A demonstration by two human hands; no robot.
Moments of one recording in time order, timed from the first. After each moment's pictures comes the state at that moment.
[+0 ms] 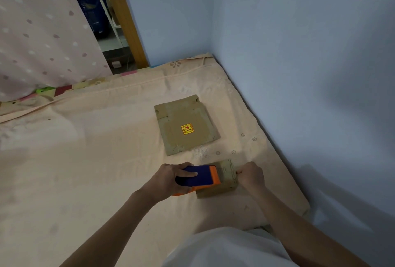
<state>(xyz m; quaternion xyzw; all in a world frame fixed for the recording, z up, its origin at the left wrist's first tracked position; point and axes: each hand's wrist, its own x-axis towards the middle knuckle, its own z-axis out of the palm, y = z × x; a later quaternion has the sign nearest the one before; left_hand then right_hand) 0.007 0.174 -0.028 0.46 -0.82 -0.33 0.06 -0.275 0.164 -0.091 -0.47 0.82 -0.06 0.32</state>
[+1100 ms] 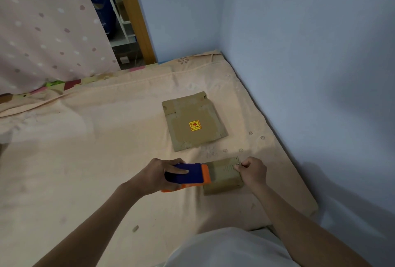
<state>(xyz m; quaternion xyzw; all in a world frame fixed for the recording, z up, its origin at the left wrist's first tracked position) 0.055 0.174 -0.016 0.47 -0.81 -0.35 0.05 -0.259 0.165 -0.097 -0.43 0.79 -0.25 0.35</state>
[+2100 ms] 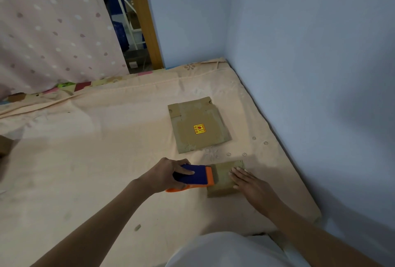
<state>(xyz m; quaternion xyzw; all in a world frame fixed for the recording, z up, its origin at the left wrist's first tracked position) 0.049 0.175 -0.018 0.47 -0.83 -0.30 0.00 -0.286 0.203 -0.112 -0.87 0.48 0.02 0.10</state>
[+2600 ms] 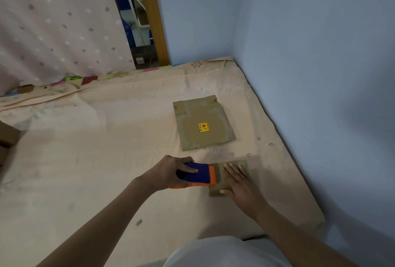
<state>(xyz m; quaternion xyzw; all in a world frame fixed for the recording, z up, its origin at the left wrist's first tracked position) 0.049 0.177 -0.018 0.48 -0.83 -0.30 0.01 -0.243 0.202 -0.121 -0.86 0.50 -0.03 0.10</state>
